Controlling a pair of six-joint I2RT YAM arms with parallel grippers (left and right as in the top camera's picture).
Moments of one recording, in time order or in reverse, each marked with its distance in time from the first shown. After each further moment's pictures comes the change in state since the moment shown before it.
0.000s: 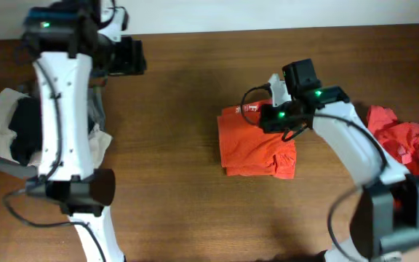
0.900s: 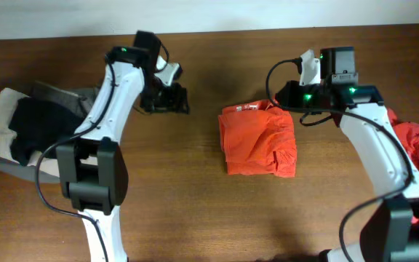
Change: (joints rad) left arm -0.104 0.027 -0.698 0.440 0.193 0.059; right arm -0.132 -0.105 0.021 0.141 -0.087 0.049
